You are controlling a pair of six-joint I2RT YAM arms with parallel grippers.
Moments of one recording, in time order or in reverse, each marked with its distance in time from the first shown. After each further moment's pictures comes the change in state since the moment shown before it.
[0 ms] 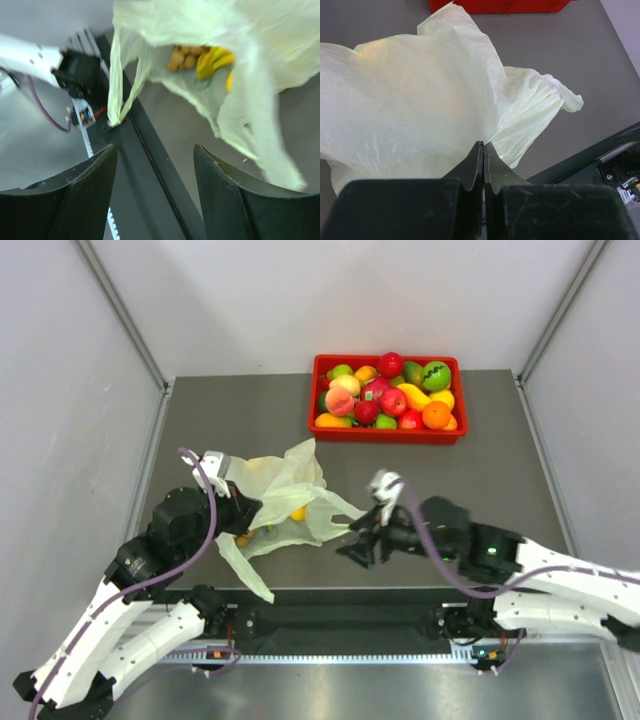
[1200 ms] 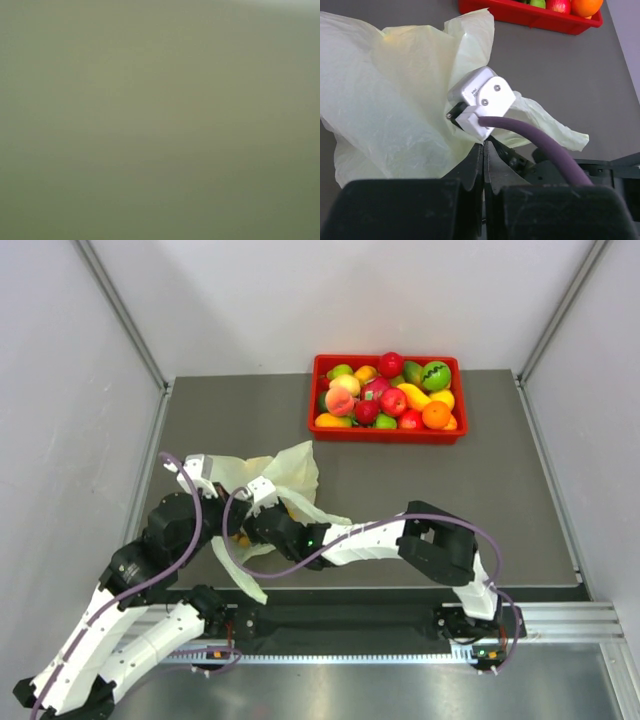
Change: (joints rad) left arm 0.008 -0.040 -0.003 -0.069 -0.113 -0.143; right arm 0.167 1.265 0.521 0.548 0.567 -0.016
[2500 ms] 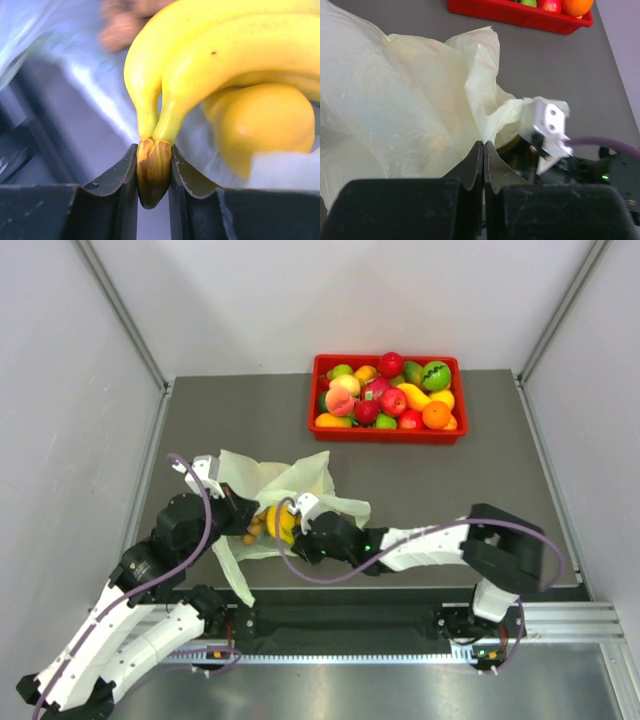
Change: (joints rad) left arm -0.002 -0.004 -0.074 0.088 0.024 -0.025; right arm -0.072 -0.330 -0.464 0.002 -0.341 0.023
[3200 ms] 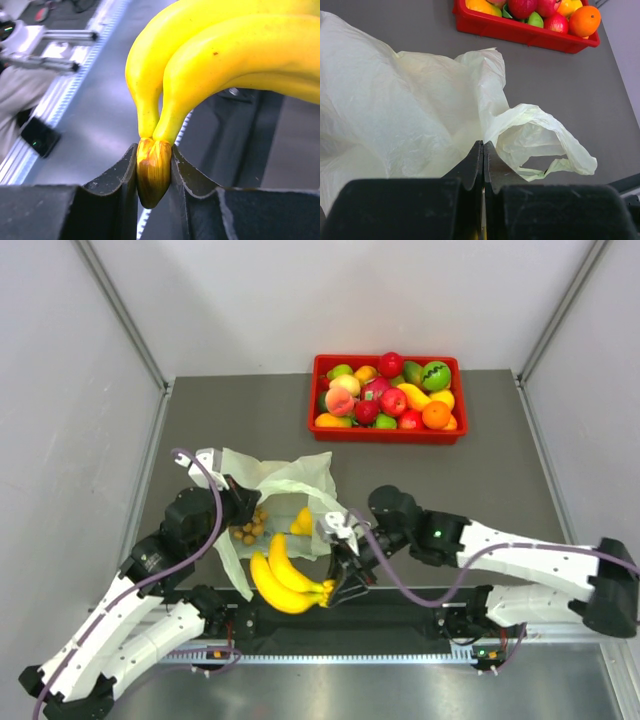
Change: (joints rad) left arm -0.001 0.049 -0.027 0.110 -0.063 0.006; right arm -0.087 -0.500 -0.017 -0.393 -1.036 -0.279
